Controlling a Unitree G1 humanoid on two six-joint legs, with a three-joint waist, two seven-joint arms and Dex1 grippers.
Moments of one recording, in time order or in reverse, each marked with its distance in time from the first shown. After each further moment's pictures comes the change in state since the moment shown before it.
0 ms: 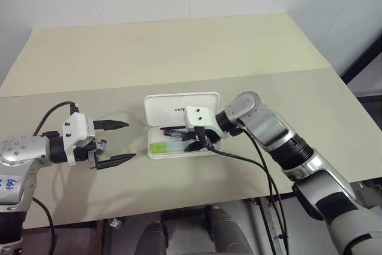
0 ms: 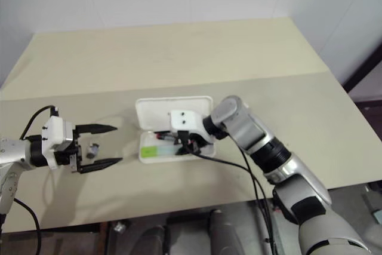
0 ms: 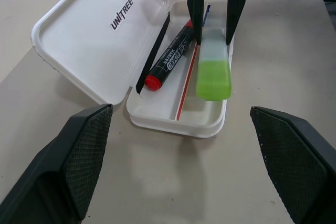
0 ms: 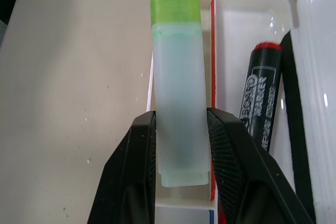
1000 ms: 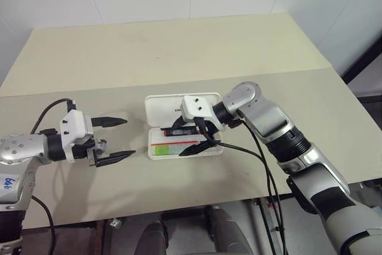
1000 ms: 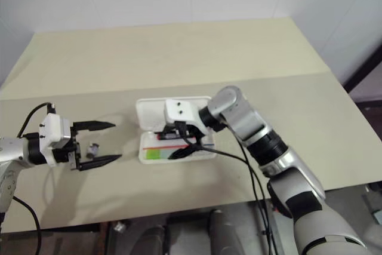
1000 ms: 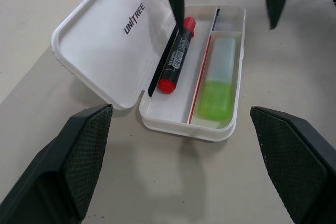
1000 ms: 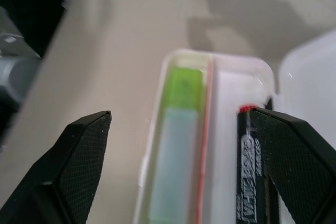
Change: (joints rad) left arm -0.003 0.001 0.021 -0.005 0.000 -0.001 0.016; right arm -0.061 0.054 -0.098 0.050 0.142 -0.092 0.100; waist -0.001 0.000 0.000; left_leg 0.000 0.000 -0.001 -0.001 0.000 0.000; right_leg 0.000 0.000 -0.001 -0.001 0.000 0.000
